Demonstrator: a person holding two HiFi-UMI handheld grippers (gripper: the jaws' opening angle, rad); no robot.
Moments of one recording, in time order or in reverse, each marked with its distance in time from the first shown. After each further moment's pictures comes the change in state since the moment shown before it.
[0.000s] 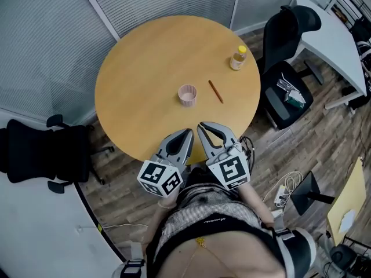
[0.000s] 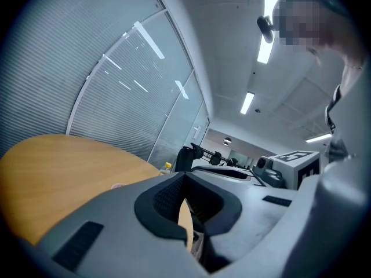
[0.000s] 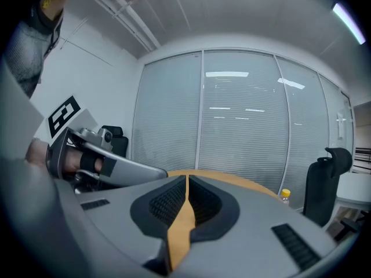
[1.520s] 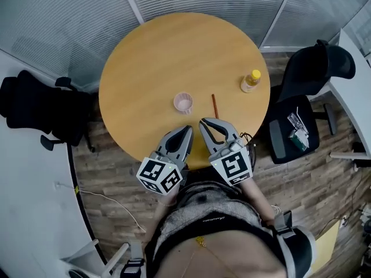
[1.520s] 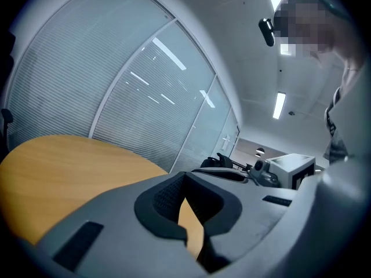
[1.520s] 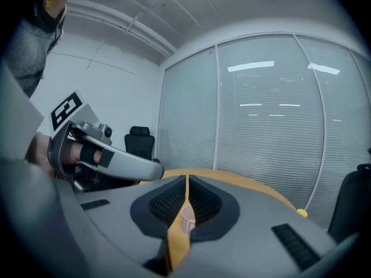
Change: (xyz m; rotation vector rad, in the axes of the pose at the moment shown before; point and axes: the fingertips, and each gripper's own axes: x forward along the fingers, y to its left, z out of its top) left arm 0.106 0.000 0.012 -0.069 -0.127 0.311; right arm 0.029 -0.113 -0.013 -0.089 0.000 0.347
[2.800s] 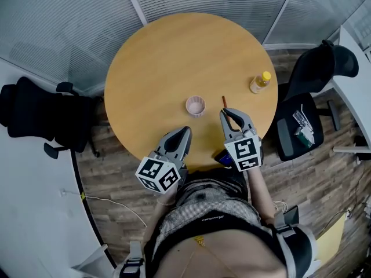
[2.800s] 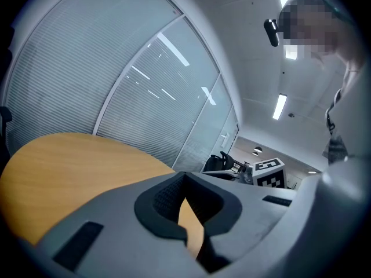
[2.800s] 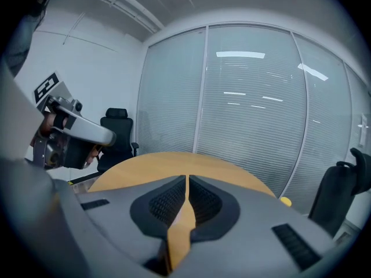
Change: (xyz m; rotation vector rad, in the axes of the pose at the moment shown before) left arm -0.025 0.062 0.013 -0.025 0.050 -0.022; right arm 0.041 -0.045 -0.036 0.014 0.168 -0.204
